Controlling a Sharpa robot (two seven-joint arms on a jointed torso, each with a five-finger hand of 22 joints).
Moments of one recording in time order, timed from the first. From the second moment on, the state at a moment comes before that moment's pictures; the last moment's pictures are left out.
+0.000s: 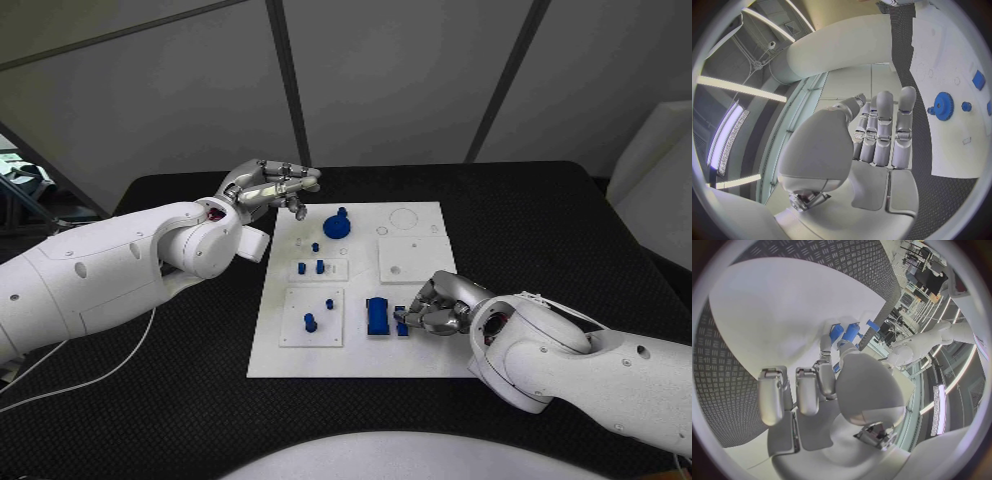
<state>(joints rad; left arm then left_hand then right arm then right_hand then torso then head) 1.13 -0.83 0.05 1.38 -0.13 -0.15 0.29 1.42 -0.15 0.44 0.04 0.14 1.04 0.18 0.11 0.07 1.15 0.10 0.19 0.10 1.21 0.02 1.01 0.41 0.13 1.19 0.12 0.54 1.10 0.94 -0.90 -0.01 1.89 -1.36 -0.41 -0.68 1.25 -0.01 -0.01 0.29 0.46 1.17 0.03 0.21 0.50 1.46 -0.03 1.30 1.31 1.47 -0.09 1.52 1.31 0.01 1.47 0.03 1.57 1.31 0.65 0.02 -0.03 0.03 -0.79</state>
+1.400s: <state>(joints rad) 1.13 -0.83 0.05 1.38 -0.13 -0.15 0.29 1.42 -0.15 0.44 0.04 0.14 1.03 0.18 0.11 0.07 1.15 0.10 0.20 0.10 1.21 0.02 1.01 0.41 0.13 1.19 0.12 0.54 1.10 0.94 -0.92 -0.01 1.89 -1.40 -0.36 -0.63 1.28 -0.03 -0.13 0.25 0.19 1.17 0.03 0.24 0.55 1.47 -0.04 1.31 1.31 1.47 -0.09 1.52 1.31 0.01 1.47 0.02 1.57 1.31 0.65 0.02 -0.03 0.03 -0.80</state>
